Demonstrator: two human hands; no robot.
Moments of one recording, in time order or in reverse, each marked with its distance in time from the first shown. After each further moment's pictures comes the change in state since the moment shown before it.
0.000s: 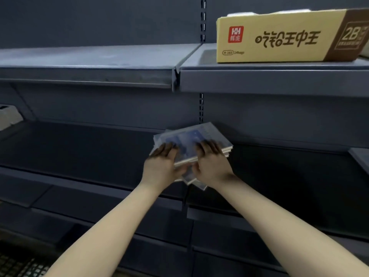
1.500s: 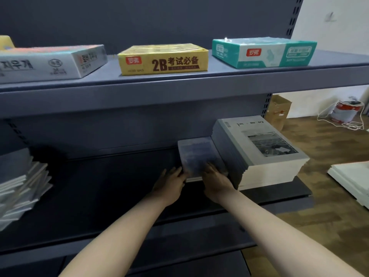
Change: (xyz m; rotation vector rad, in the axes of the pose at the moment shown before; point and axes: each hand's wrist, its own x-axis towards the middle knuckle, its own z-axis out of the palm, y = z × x) left_hand 0.067 0.519 0.068 -0.273 -0.597 0.444; right_hand -0.290 0.428 -0.105 0.040 -0.402 0.530
